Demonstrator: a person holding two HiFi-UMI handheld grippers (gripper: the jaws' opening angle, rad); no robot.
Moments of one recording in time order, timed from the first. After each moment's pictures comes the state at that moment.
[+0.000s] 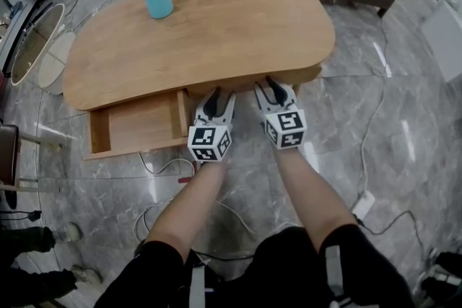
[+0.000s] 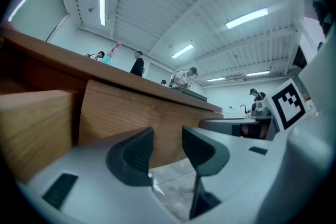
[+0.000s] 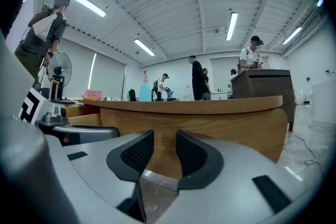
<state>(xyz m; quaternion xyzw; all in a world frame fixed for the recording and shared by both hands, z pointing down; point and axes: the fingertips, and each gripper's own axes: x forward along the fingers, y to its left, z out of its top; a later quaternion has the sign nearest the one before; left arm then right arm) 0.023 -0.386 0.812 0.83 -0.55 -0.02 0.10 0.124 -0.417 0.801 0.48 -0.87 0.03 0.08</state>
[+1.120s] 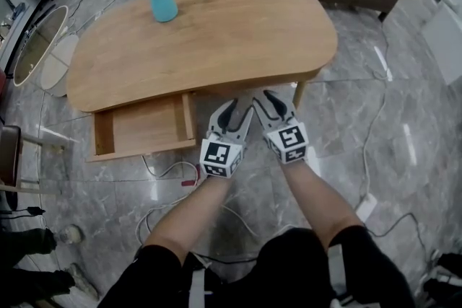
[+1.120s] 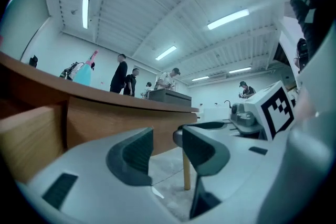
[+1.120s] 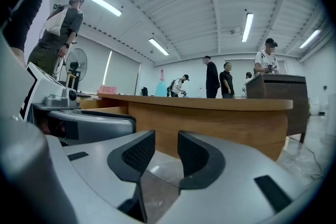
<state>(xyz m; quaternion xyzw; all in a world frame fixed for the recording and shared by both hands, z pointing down) 0.063 -0.349 0.793 0.87 -0.49 0.00 0.04 0.100 -0.376 0.805 0.42 -0.90 0.00 0.09</state>
